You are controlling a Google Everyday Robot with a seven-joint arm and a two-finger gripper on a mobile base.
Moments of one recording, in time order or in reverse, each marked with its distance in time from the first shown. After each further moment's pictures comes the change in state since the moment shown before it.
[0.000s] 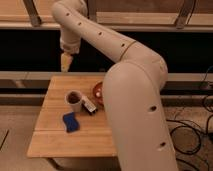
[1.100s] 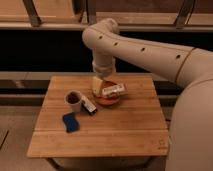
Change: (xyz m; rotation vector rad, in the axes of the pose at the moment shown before) arm -0.224 -0.027 -0.024 -0.103 -0.265 0.451
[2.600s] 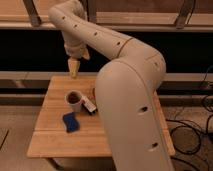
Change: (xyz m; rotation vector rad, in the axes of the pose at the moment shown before) arm 0.167 -0.053 -0.023 0.073 0.000 -0.366
